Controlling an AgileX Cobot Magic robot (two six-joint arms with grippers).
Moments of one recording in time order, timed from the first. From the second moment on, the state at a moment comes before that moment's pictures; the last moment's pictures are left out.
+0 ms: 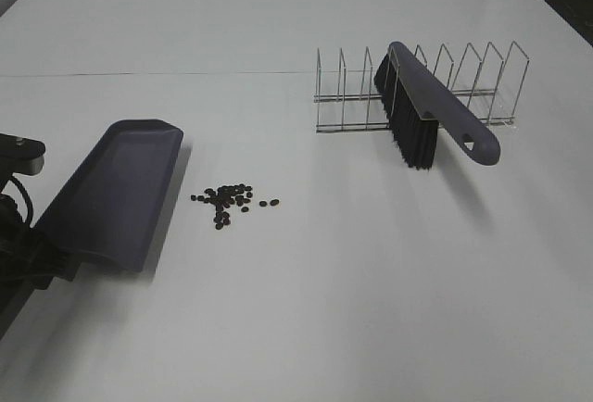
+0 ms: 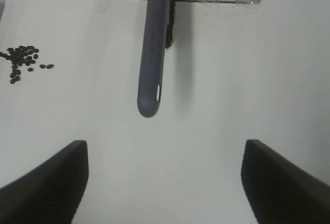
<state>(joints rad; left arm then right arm) -0.29 1.64 -0.61 0.14 0.35 -0.21 0.04 1.31 -1.38 0.07 1.22 -0.03</state>
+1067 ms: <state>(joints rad) -0.29 1.64 -0.61 0.08 0.39 -0.22 0.18 2.09 -2.05 0.03 1.22 -0.03</state>
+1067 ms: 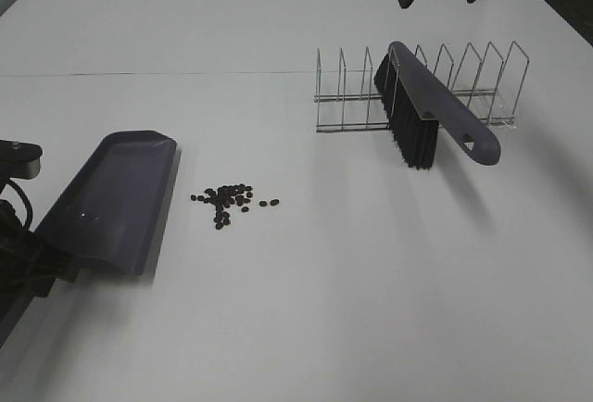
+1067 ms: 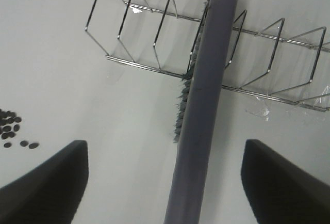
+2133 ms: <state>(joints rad) -0.29 1.64 -0.61 0.01 0.41 -0.22 0.14 2.41 -2.11 0.01 1.20 0.04</state>
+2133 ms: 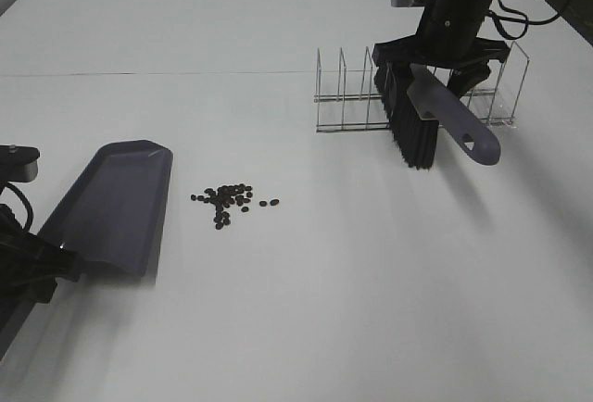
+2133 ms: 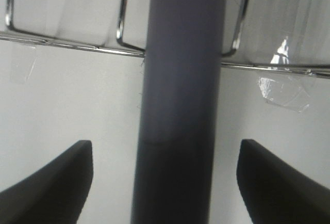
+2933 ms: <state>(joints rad) -0.29 1.64 -0.61 0.01 0.41 -0.22 0.14 2.44 -2.11 0.00 1.16 0.06</state>
